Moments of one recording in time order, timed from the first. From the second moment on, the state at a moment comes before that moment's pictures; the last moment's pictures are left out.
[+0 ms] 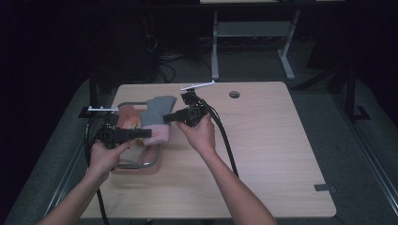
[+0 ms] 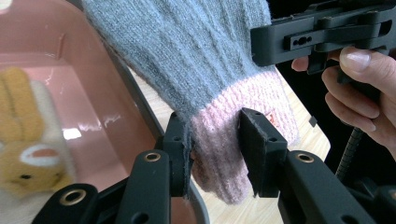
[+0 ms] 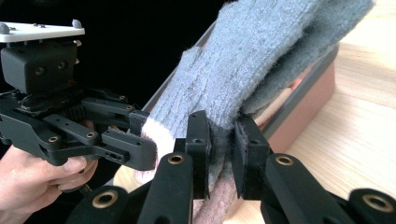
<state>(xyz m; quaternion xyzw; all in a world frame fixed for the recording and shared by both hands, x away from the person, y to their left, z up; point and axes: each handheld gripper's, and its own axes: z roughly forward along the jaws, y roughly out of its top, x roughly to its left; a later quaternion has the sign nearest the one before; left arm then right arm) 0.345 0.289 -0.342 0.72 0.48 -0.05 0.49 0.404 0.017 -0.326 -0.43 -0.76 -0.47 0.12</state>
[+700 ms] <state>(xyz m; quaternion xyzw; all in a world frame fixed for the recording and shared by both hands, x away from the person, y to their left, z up) 0.344 0.317 -0.345 0.72 0.50 -0.04 0.49 0.411 0.045 -0.333 -0.43 -0.76 -0.48 0.14</state>
